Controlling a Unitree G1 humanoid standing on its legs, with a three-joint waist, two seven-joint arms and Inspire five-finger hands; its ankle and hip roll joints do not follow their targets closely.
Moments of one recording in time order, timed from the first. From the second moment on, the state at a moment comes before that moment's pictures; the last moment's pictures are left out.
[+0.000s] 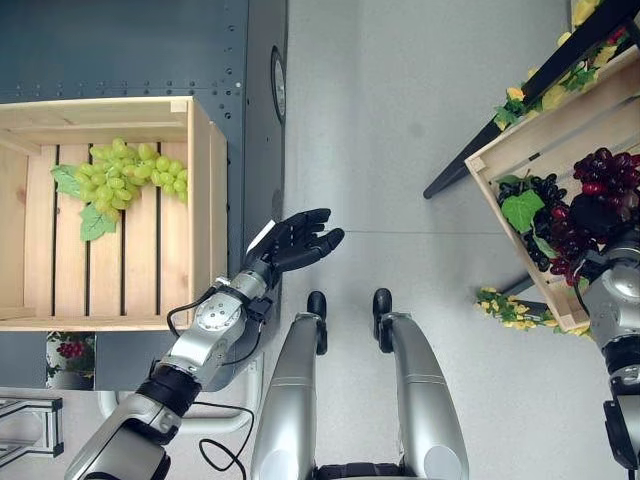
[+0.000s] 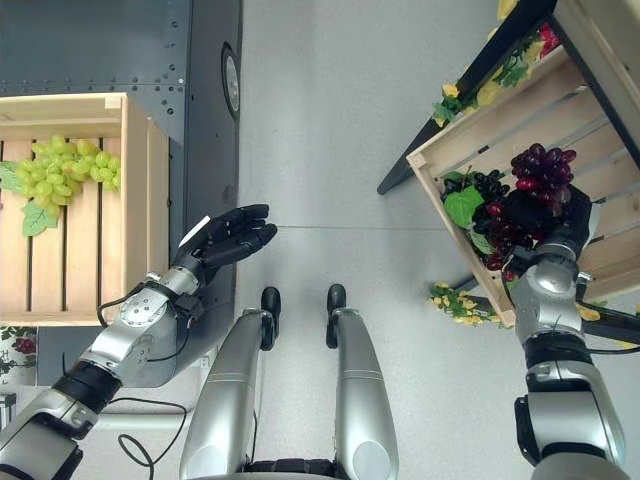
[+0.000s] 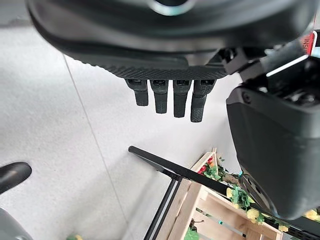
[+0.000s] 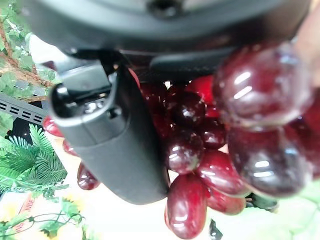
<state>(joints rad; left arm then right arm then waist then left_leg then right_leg) -0.41 0.64 -0.45 0.34 -0.60 -0.19 -0.08 -0.61 -0.77 0.05 0.85 0.67 -0.15 -0.34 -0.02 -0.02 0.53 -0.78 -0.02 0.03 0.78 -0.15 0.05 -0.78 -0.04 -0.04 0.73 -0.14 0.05</state>
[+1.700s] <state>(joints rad) -0.42 0.63 -0.46 0.34 -0.50 -0.19 -0.02 -0.58 -0.71 0.08 0.79 0.60 0.05 -0.45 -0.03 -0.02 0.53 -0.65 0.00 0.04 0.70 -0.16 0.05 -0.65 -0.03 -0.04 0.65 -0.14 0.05</state>
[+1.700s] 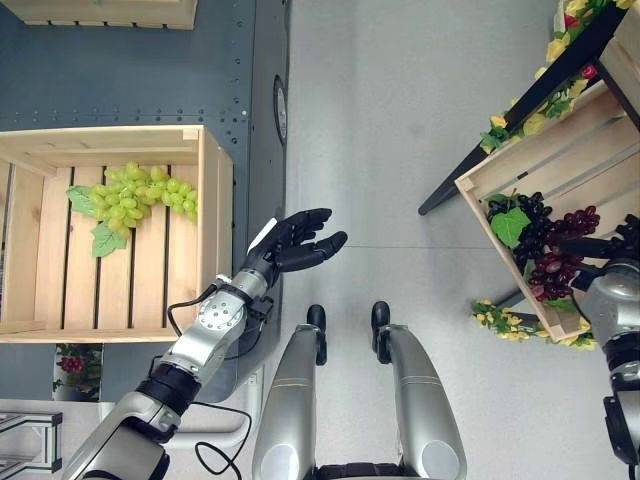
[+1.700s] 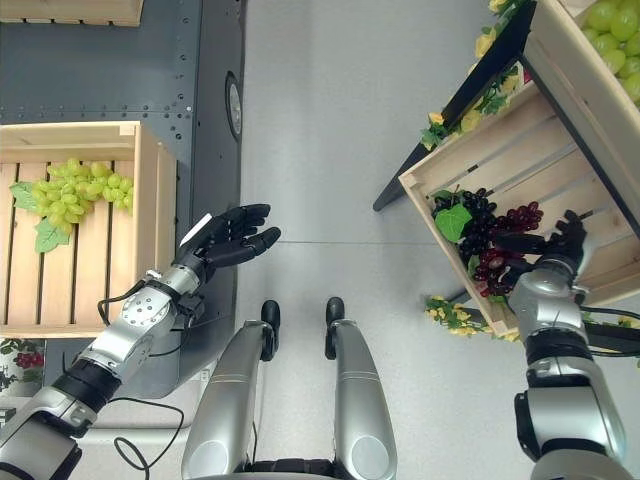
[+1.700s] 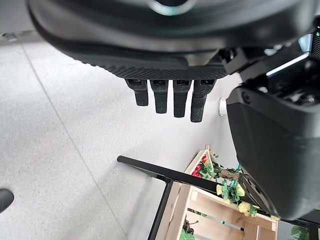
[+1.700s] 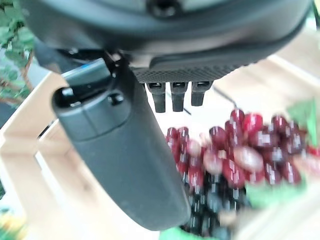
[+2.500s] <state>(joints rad) -0.40 0.65 -0.13 0.53 0.00 -0.50 0.65 -0.39 -0.42 0.14 0.57 0.76 -0.27 -0.12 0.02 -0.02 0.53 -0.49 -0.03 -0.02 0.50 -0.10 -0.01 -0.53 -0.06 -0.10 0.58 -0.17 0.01</state>
